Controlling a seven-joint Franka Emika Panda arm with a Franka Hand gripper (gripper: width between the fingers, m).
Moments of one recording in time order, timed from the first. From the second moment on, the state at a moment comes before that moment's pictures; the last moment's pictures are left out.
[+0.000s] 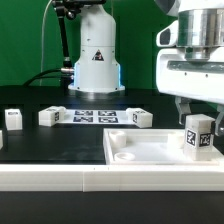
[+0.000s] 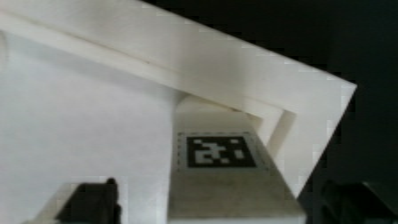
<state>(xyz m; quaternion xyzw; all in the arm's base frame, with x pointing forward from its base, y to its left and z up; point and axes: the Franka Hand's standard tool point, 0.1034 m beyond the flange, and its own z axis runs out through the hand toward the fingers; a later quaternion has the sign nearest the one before) 0.616 0.123 0.074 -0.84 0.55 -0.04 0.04</state>
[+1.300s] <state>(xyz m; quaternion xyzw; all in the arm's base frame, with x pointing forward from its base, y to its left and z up) 0.619 0.124 0.074 -1.00 0.05 -0.07 0.01</state>
